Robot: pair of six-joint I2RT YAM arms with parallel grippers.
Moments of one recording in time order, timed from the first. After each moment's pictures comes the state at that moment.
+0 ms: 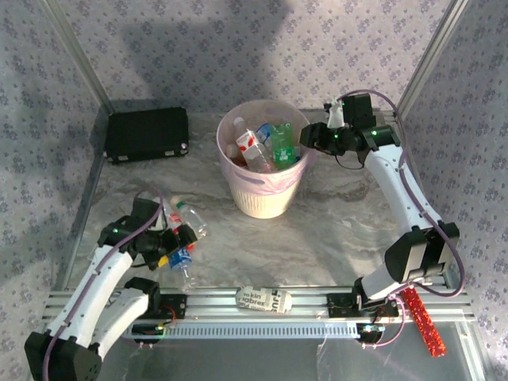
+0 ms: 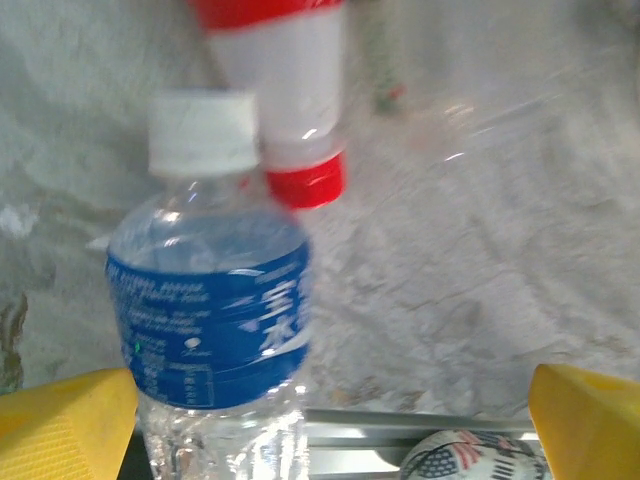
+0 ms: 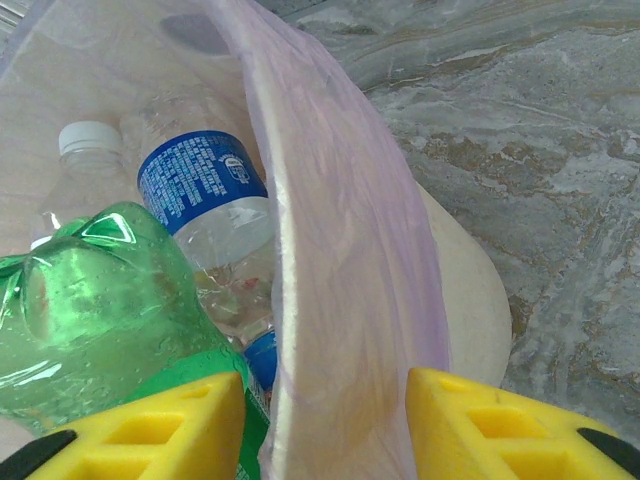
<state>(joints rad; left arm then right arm) -0.27 0.79 0.62 -1.12 0.27 -0.79 0.21 1.53 1.57 -0.81 -0.44 0.41</state>
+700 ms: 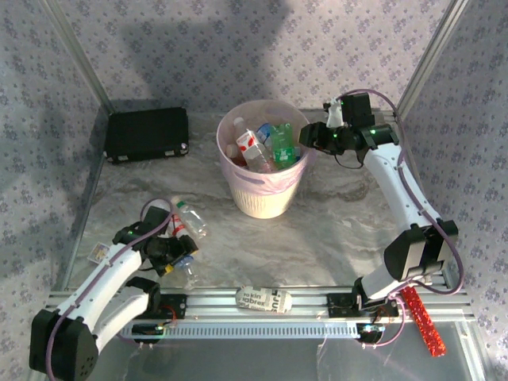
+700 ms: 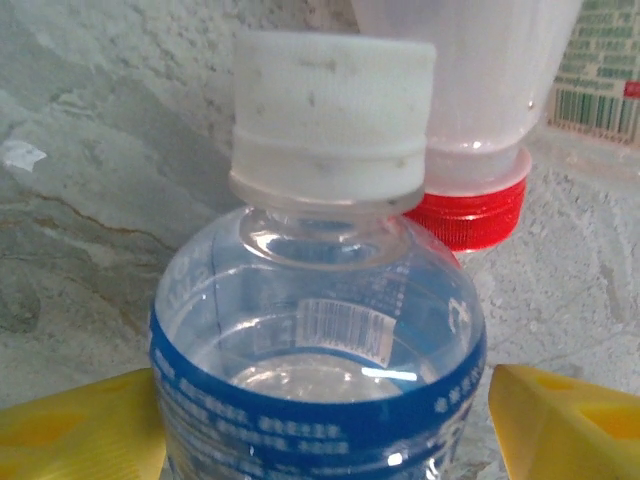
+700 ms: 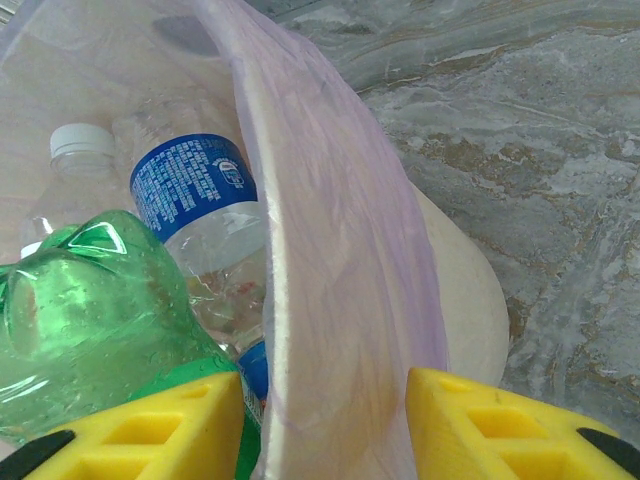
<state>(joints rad) -0.32 0.85 0.47 -0.94 0.22 -0.89 0.22 1.54 1.58 -0.81 -0.43 0.41</state>
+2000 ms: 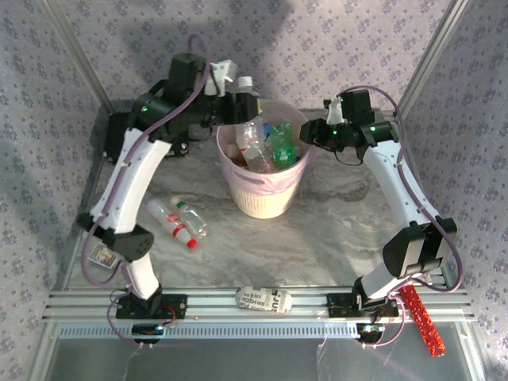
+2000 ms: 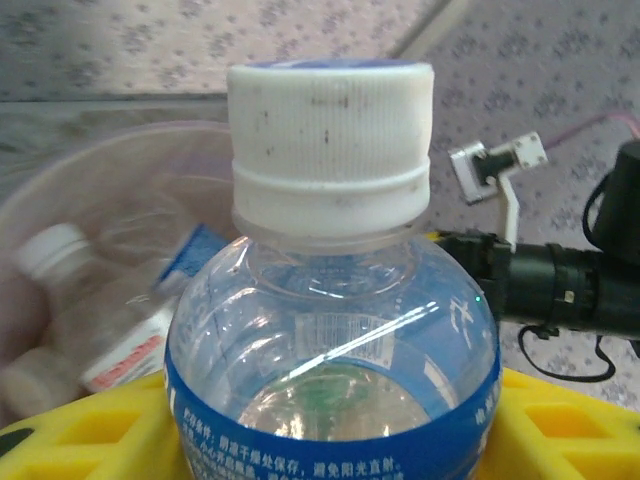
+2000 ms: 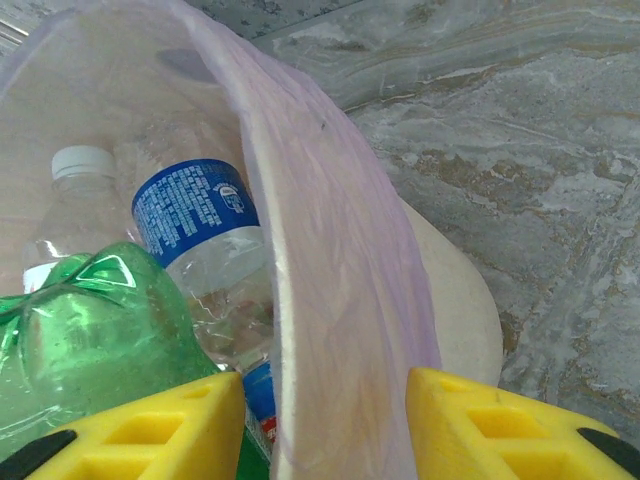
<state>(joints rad) -0.60 1.82 2.44 -1.16 0.27 -0.50 0.22 1.56 1.62 -0.82 -0.42 0.41</state>
